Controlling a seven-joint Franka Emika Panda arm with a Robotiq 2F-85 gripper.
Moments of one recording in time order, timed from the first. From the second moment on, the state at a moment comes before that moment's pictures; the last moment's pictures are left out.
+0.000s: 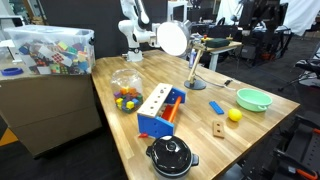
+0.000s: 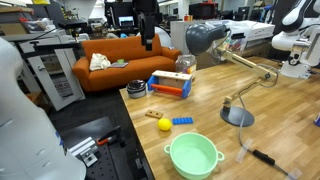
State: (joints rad) arm 0.06 -0.47 0.19 -2.47 0.15 1.96 0.41
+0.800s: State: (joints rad) arm 0.07 -0.34 0.23 -2.46 0.16 2.08 0.55
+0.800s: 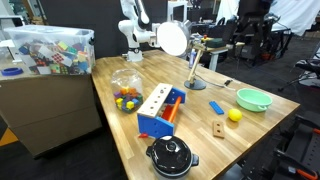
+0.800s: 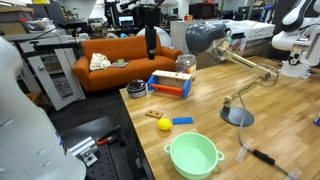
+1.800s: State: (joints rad) arm 0.08 -0.27 0.25 -2.44 0.16 2.13 0.62
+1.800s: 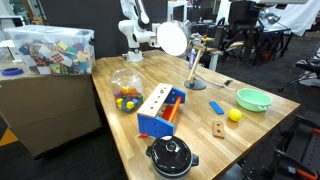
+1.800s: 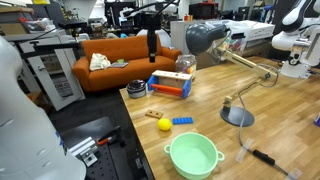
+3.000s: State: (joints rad) arm 0.09 0.08 0.20 -2.44 0.04 2.34 1.02
